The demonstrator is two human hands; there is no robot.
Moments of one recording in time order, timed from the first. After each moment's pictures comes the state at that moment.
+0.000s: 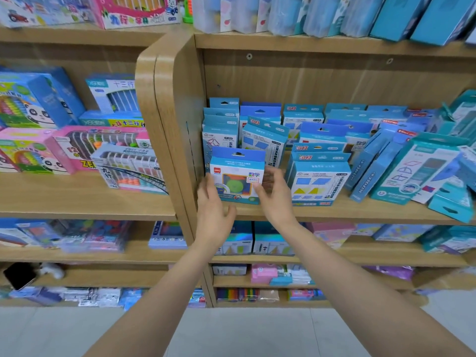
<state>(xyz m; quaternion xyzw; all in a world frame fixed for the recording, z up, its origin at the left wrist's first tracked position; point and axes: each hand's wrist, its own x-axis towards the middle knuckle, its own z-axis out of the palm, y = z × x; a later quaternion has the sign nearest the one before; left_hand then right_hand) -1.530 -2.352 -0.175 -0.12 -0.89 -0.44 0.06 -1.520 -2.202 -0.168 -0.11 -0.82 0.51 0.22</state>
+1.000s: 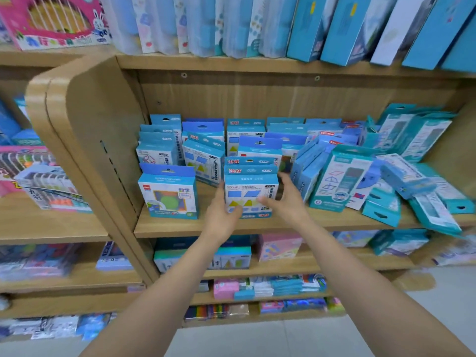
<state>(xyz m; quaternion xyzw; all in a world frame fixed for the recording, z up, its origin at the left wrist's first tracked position) -1.504 -2.203 -0.148 -0.15 -0.83 -0.53 -0.07 -1.468 -2.032 -0.138 -0.15 -0.85 0.49 0.14</state>
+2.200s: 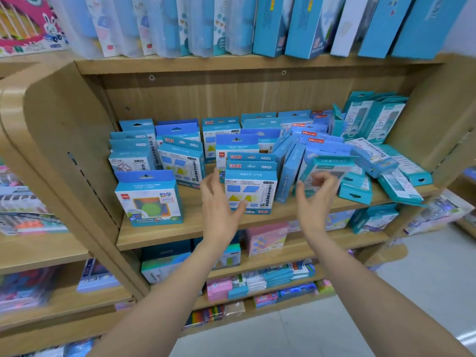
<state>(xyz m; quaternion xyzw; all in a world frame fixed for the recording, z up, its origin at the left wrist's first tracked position) -1.489 -2.180 -0.146 -0.24 -0.86 -0.45 0.09 -1.417 -2.000 -0.160 -0.27 -0.75 0.33 0.51</state>
